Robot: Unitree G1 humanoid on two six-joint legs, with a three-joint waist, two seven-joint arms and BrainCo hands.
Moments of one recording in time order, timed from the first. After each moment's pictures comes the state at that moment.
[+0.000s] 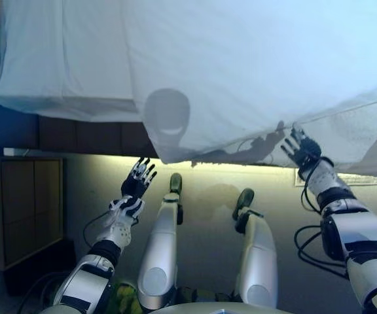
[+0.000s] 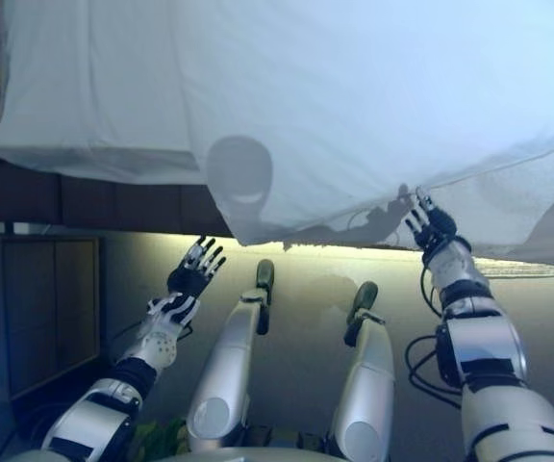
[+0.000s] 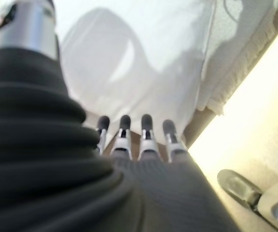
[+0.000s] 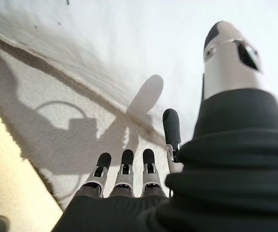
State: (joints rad) left arm -0.37 0.29 -0.29 0.80 -1.14 -0.27 -0.35; right arm -0.89 -0.56 0.05 1.26 1.03 0.06 0.12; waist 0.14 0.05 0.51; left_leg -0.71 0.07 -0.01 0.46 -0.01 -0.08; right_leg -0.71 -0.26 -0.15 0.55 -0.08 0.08
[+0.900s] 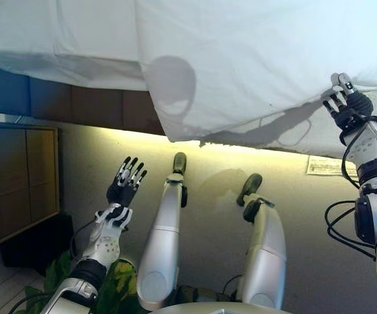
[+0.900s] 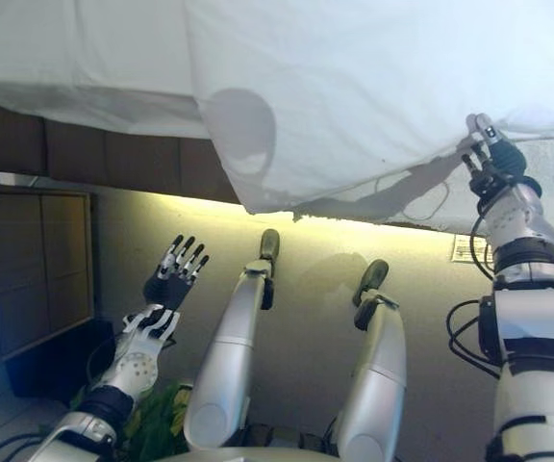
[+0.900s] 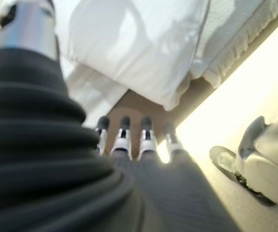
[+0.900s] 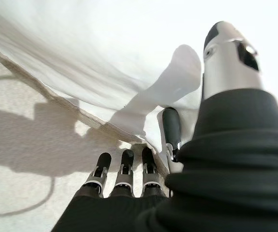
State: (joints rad) left arm -0.16 0.40 -0.29 0.54 -1.24 -0.32 -0.36; right arm -1.02 -0.76 0.09 1.18 1.03 0.06 0.10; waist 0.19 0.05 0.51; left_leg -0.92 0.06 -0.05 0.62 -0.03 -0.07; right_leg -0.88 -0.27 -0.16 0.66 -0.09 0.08
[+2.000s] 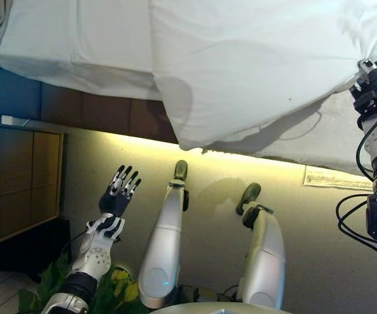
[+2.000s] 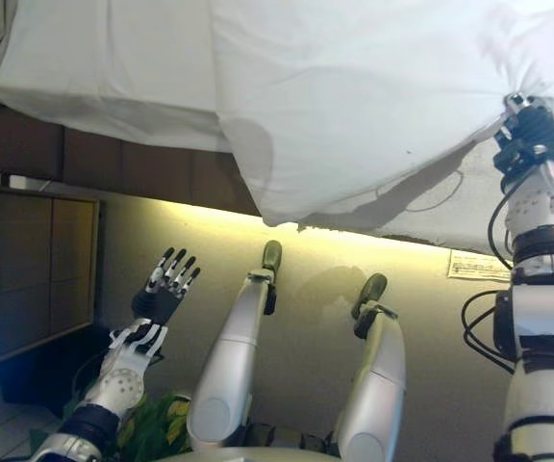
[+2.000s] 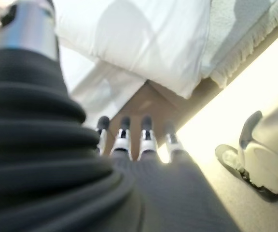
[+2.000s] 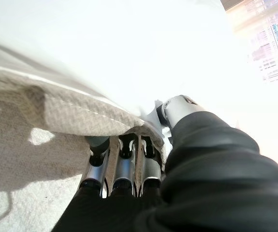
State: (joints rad) left arm -0.06 0.44 -0.25 0.49 -1.23 -0.27 -0.38; right arm -1.02 -0.80 0.09 1.12 1.05 0.02 0.10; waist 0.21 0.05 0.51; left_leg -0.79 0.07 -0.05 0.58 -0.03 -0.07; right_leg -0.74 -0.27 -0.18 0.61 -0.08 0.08
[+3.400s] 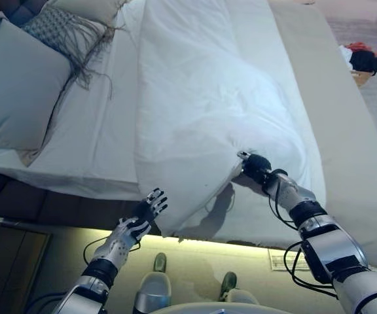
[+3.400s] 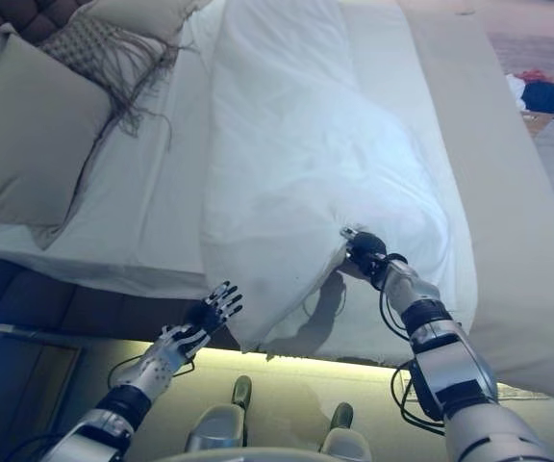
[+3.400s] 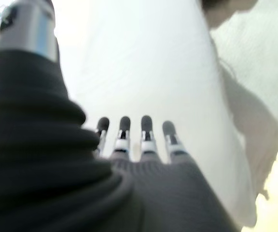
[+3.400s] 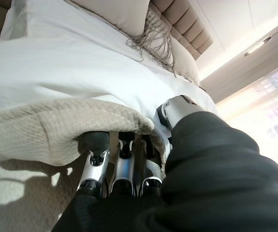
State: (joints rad) left arm -0.23 0.29 -0.28 0.70 -0.97 0.11 -0.25; right arm -0.70 -0.36 0.25 0.98 0.97 0.22 0.21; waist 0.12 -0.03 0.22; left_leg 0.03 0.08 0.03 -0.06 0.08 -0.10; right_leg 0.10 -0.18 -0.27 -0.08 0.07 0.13
